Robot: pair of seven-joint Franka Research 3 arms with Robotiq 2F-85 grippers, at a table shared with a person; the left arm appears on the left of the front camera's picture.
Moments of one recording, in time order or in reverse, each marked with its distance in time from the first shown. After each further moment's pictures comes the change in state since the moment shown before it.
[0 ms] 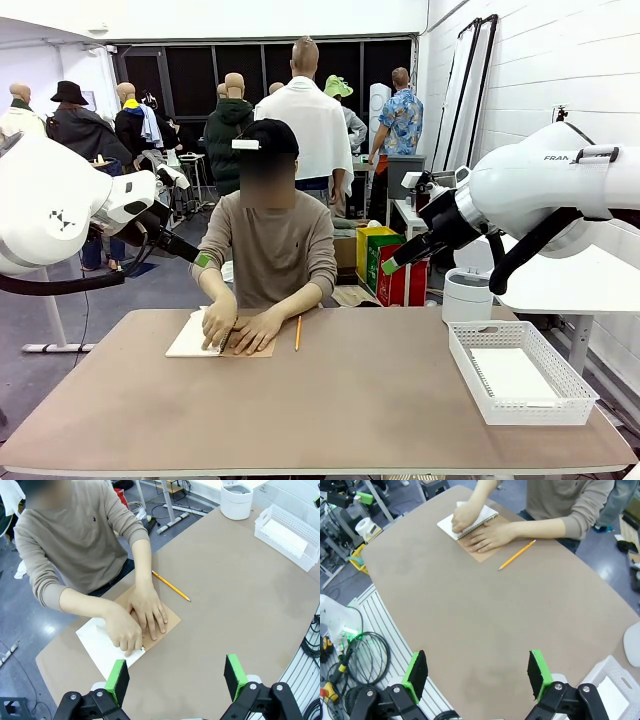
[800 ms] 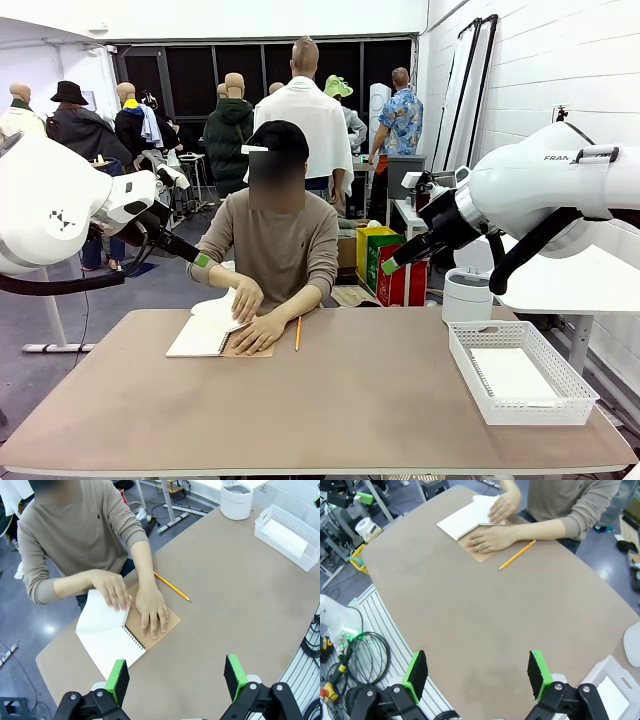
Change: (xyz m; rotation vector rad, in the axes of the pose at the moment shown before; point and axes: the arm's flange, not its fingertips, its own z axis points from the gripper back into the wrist) left arm 0.000 0.000 0.000 0.000 0.000 0.000; right arm 0.000 0.000 0.000 0.000 0.000 0.000
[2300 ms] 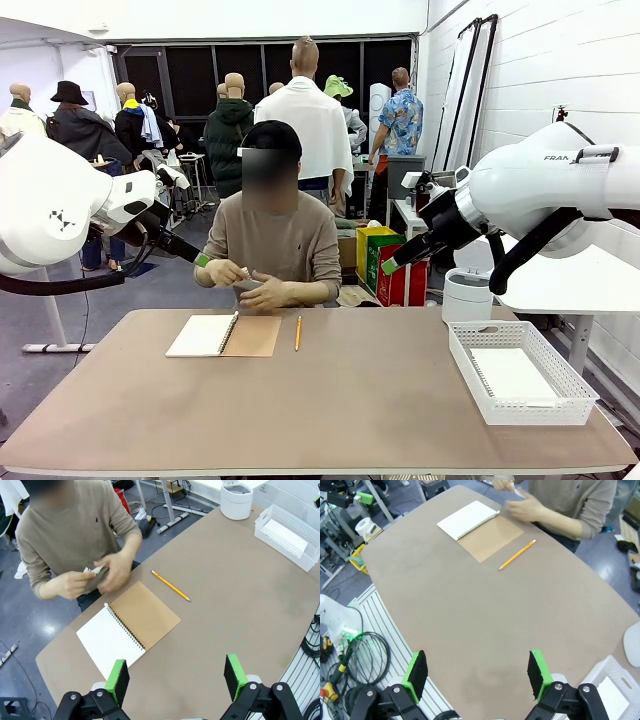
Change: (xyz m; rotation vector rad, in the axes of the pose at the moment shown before) left arm 0.000 0.000 0.000 0.000 0.000 0.000; right arm 0.000 0.000 0.000 0.000 0.000 0.000
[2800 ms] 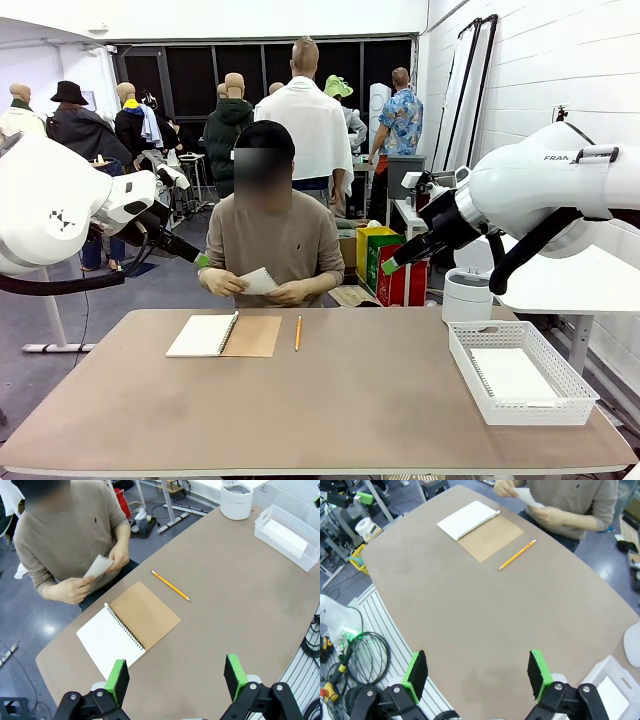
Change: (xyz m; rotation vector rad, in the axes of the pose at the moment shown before) left arm 0.000 0.000 0.000 0.000 0.000 0.000; right arm 0.000 0.000 0.000 0.000 0.000 0.000
